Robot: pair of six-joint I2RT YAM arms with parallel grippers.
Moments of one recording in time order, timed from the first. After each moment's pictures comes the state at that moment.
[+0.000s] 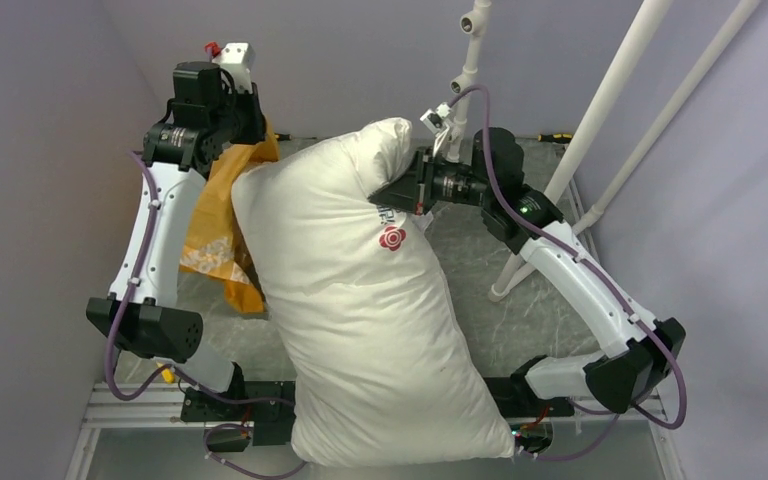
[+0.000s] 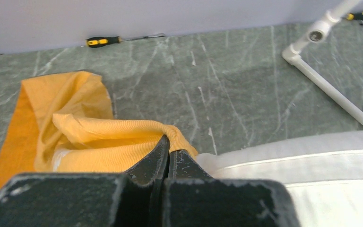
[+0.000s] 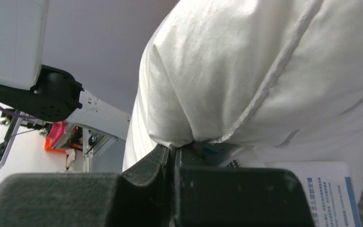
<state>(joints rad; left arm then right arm) -0.14 1.57 1.91 -0.76 0.11 -0.12 0.55 1.29 1.38 -0.24 -0.71 0.58</state>
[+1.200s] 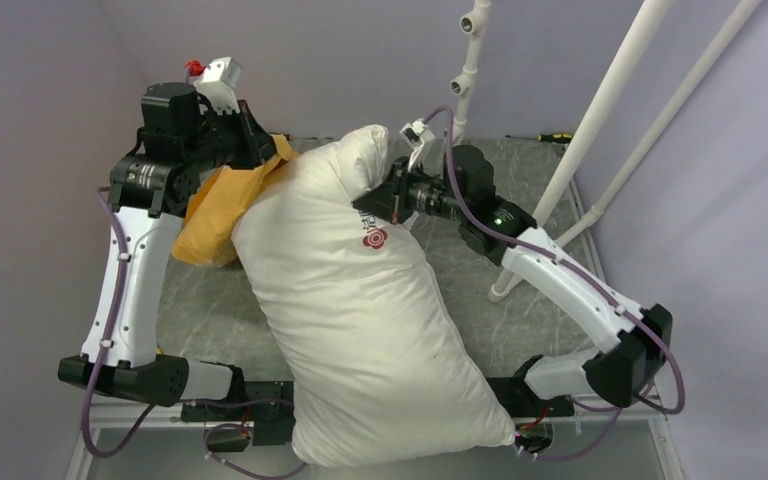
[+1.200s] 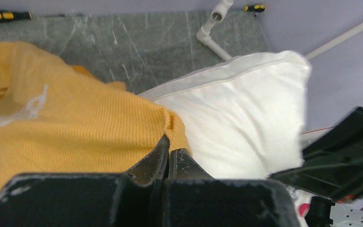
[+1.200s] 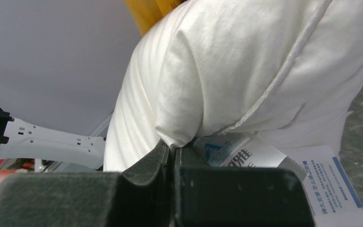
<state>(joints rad) -0.18 1.34 1.83 -0.84 0.36 -0.31 0.69 1.36 1.32 -0.13 -0.48 0.51</state>
